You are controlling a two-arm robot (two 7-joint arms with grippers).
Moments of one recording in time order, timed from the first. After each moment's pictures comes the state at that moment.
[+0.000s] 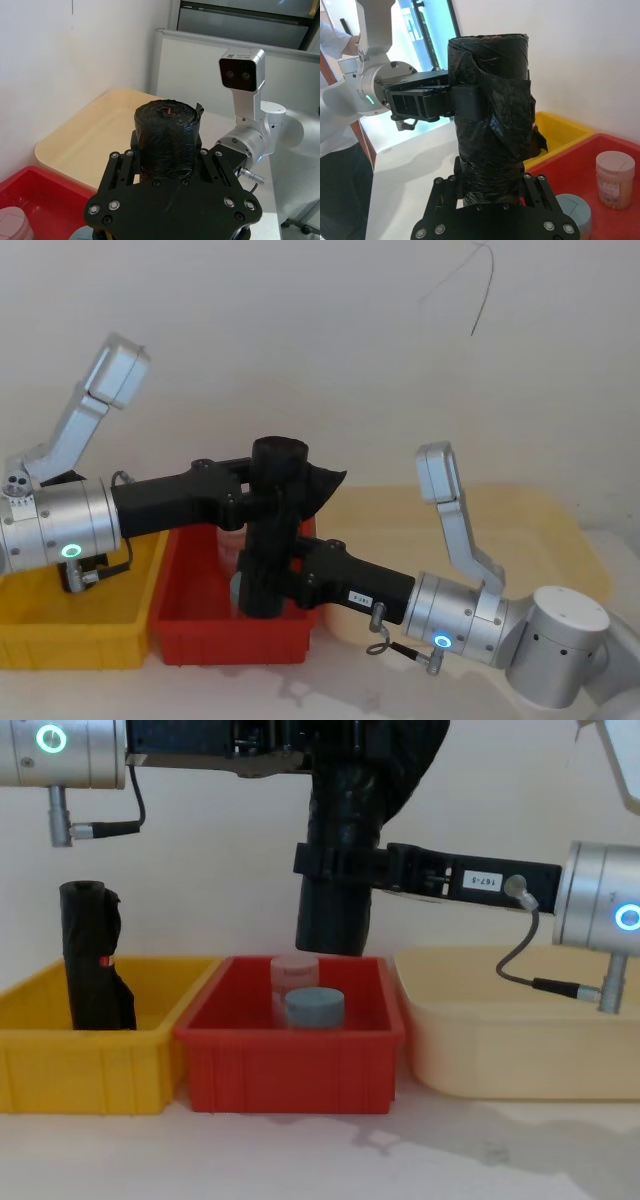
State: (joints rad) left arm -0.73 0.44 0.51 -1.44 -0.74 0.39 -0.82; right arm 0.53 0.33 -0.50 -1.36 0.70 0.21 0.75
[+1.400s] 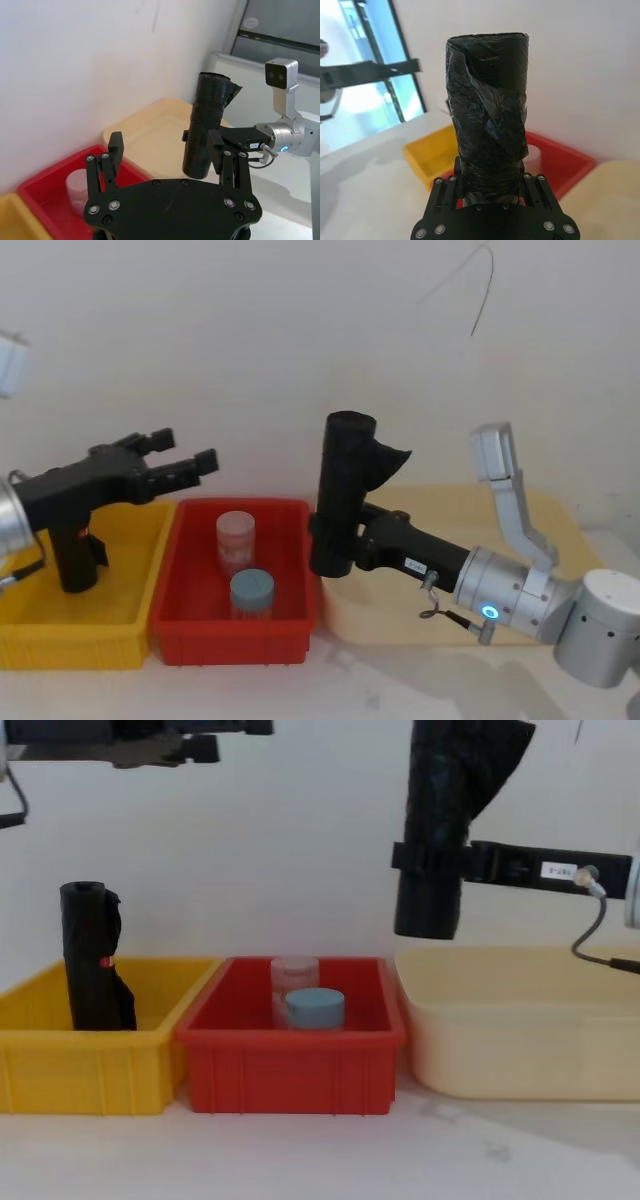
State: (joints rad) left arm -0.60 0.53 0.36 -1.54 -0.82 0.39 -0.64; right arm 0.56 0.39 -0.45 -1.32 0.69 0.17 0.64
